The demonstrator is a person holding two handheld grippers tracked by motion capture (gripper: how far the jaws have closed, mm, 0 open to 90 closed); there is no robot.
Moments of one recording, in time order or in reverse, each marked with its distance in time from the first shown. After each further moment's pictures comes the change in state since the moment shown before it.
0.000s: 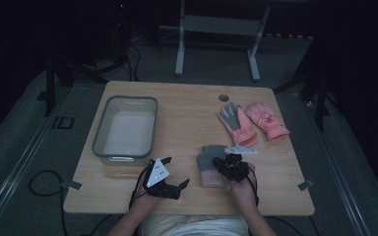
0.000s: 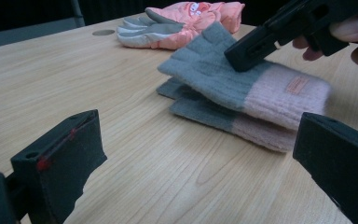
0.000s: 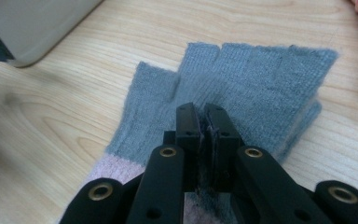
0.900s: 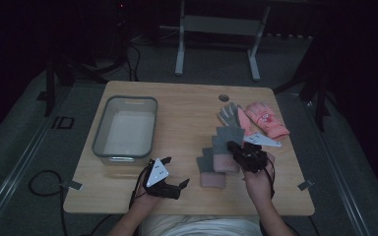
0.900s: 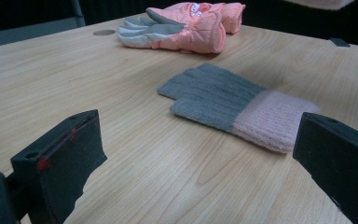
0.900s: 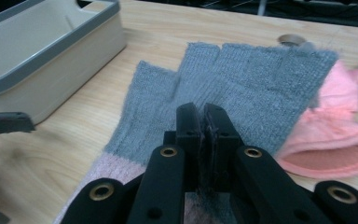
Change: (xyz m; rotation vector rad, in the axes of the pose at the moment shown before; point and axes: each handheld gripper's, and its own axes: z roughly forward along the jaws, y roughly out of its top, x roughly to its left) left arm 0.001 0.000 0.000 -0.002 0.000 -0.006; right arm -0.006 0.041 -0.063 -0.179 -0.088 -0.043
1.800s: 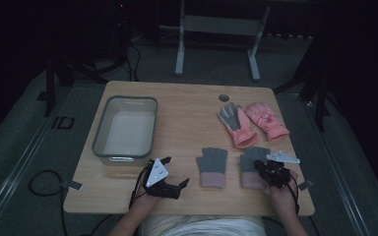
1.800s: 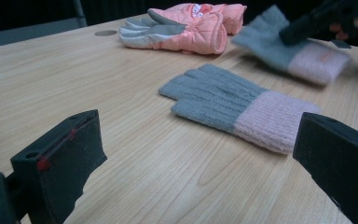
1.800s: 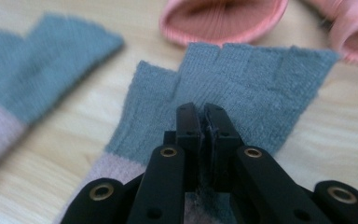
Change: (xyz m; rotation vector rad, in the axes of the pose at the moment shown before) left arm 0.000 0.000 0.000 -0.005 0.004 -0.007; right arm -0.086 -0.081 -0.006 0.148 -0.141 -0.001
